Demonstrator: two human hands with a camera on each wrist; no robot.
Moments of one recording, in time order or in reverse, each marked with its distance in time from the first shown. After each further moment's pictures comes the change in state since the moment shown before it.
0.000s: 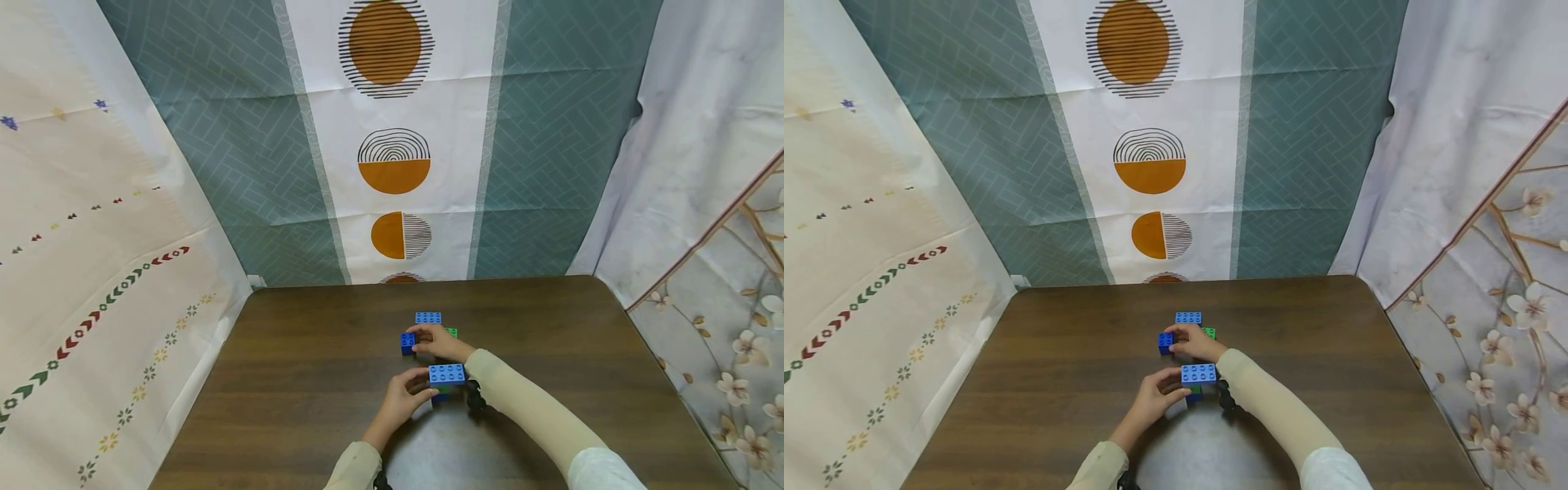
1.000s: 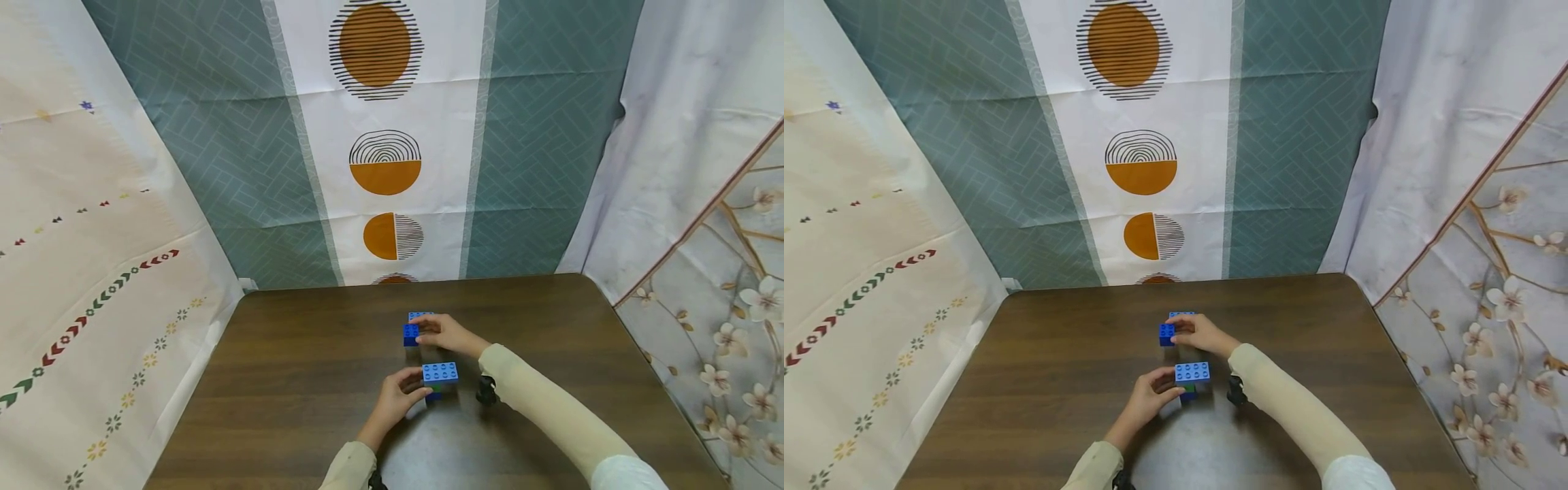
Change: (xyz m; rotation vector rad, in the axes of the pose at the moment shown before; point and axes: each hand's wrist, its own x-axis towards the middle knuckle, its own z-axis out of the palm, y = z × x) left_hand 0.006 -0.029 -0.001 0.007 -0.018 -0.015; right_hand -0.023 -0.030 -0.038 0.077 0.000 0.021
